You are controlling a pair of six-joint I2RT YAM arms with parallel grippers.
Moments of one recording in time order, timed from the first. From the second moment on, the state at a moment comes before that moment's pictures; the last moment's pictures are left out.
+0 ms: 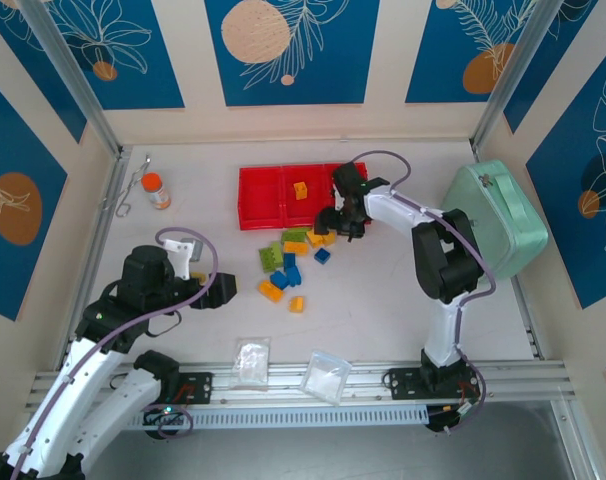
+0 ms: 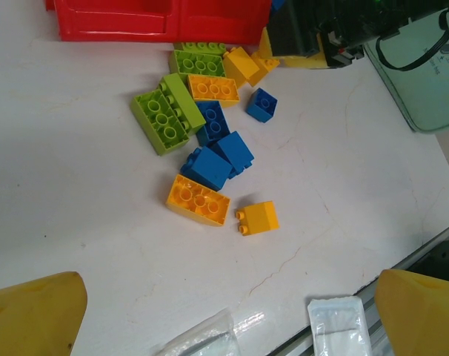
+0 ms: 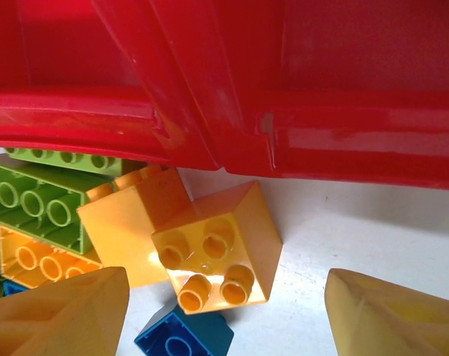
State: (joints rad) left arm -0.41 0.61 0.75 -0.83 0.33 -0.41; right arm 0.44 1.97 1.44 -0.73 -0.18 0.43
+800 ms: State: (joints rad) left arm -0.42 0.67 0.75 -0.83 0.35 -0.41; right arm 0.45 1.97 1.43 -0.74 -0.07 0.42
